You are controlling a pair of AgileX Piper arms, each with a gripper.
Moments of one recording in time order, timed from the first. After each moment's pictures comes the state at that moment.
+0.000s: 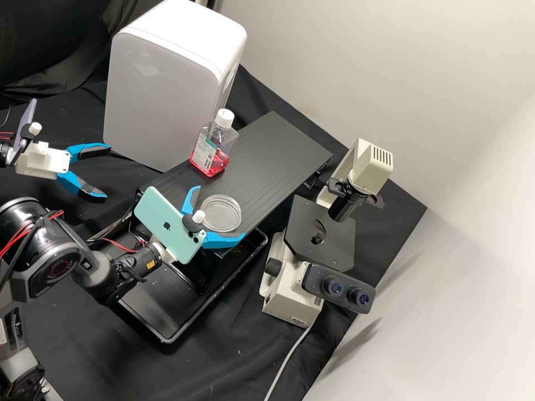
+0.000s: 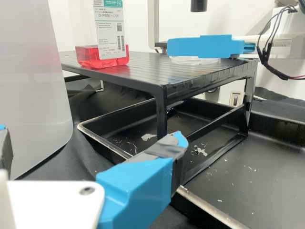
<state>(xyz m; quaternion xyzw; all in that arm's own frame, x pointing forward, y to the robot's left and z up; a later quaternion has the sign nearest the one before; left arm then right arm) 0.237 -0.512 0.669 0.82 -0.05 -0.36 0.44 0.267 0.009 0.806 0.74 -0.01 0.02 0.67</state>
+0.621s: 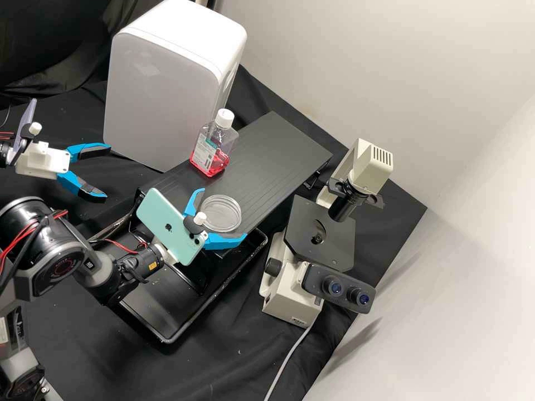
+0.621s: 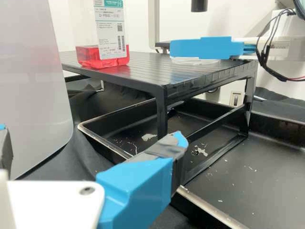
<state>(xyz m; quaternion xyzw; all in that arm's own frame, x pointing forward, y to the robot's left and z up) 0.237 -0.511 0.669 0.82 -0.05 -0.36 0.44 0.270 0.005 0.806 0.74 -0.02 0.01 0.67</state>
